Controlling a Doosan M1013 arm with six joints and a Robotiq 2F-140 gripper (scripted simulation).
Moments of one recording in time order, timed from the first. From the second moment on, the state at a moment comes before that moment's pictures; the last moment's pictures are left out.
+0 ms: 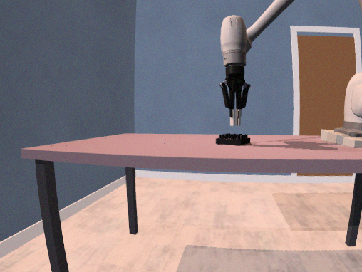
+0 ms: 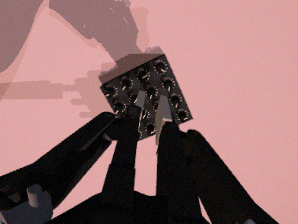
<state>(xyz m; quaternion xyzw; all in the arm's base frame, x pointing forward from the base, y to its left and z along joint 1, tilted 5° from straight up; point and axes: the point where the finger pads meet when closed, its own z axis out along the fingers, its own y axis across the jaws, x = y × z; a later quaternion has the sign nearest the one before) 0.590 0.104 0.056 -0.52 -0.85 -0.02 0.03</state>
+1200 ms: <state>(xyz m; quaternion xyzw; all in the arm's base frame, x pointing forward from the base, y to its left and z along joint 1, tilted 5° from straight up) 0.590 0.103 0.064 0.09 -1.00 -0.04 0.01</state>
